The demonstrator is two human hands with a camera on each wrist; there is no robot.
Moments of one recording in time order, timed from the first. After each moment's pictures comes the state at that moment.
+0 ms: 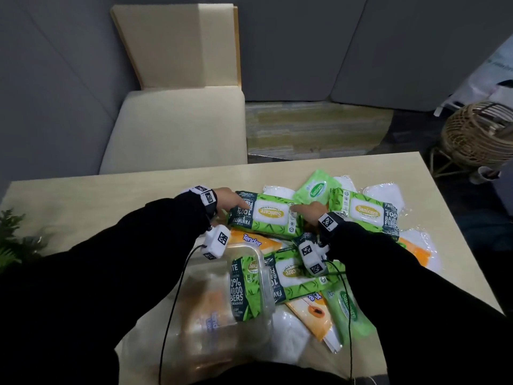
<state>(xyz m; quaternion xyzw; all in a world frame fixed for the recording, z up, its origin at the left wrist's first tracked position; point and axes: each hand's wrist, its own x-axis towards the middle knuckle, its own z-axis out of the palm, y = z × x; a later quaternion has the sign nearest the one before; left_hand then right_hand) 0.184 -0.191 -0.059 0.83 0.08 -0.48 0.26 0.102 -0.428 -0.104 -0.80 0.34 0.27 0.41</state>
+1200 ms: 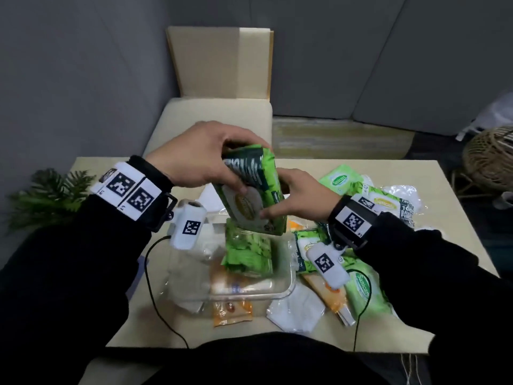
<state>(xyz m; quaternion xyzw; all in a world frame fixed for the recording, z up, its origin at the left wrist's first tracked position) 0.048 -0.080 0.163 0.87 -0.27 -0.17 0.38 0.013 -0.306 0.064 -0.84 -0.14 0.16 0.49</state>
